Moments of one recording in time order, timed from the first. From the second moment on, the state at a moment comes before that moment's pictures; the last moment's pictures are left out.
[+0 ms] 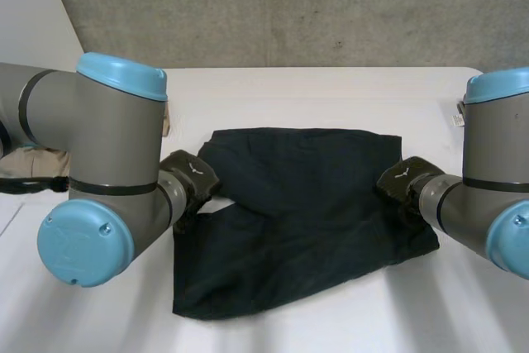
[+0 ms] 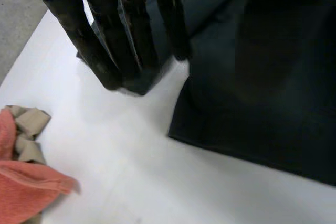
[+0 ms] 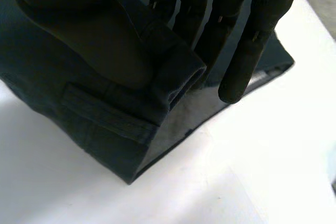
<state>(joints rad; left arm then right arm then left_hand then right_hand) 4.09 -2.12 -1.16 2.63 -1.73 3.75 1.95 -1.08 1.37 0.39 1.56 2.46 0.75 0.80 0.80 0.80 0.63 1.11 1.19 1.19 1.19 1.03</state>
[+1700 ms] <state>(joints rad) 4.23 -2.09 -0.89 3.25 -1.81 3.60 1.97 -0.98 0.97 -0.48 1.47 2.73 1.13 1.20 1.19 1.19 1.00 1.11 1.19 1.19 1.20 1.03</state>
